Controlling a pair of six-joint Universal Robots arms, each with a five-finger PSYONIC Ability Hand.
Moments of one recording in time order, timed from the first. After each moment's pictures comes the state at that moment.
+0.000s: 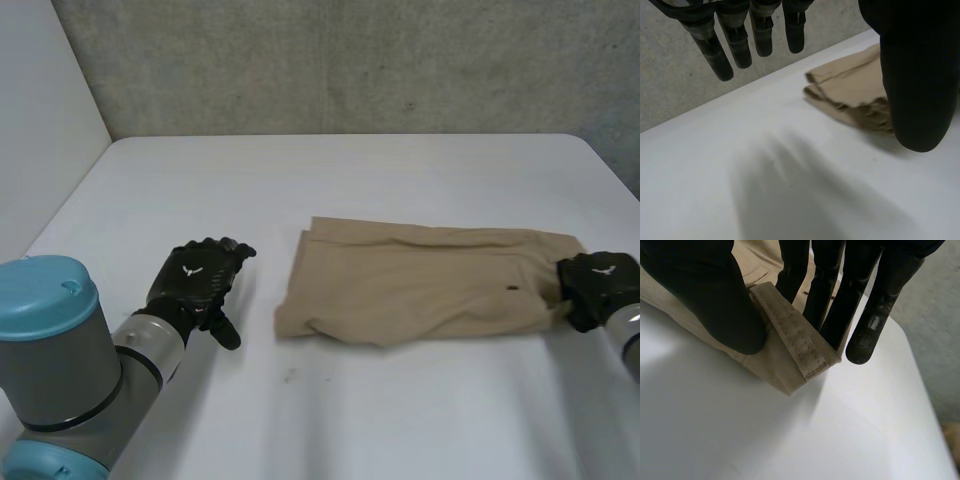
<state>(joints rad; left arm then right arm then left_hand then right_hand) 4.26 -1.85 -1.88 3.45 -1.54 3.28 1.53 -1.22 1.90 -0.31 1.43 2.60 0.25 0.24 0.25 0.24 0.06 0.91 1.17 1.15 1.19 0.94</state>
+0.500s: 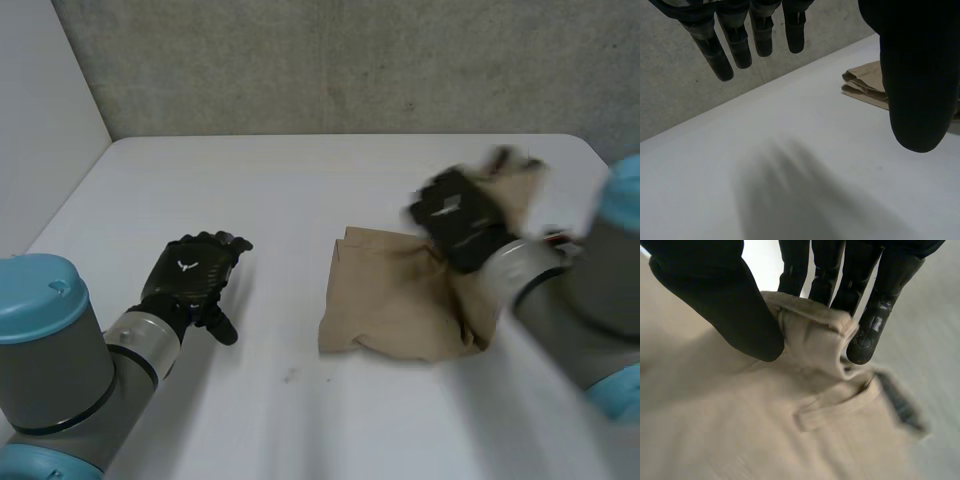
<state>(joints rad) 4.26 -1.82 -1.89 3.45 -1.54 3.28 2.05 -1.25 1.57 -0.13 1.33 2.23 0.25 0.24 0.25 0.24 0.06 0.95 1.18 1.18 1.19 0.96</state>
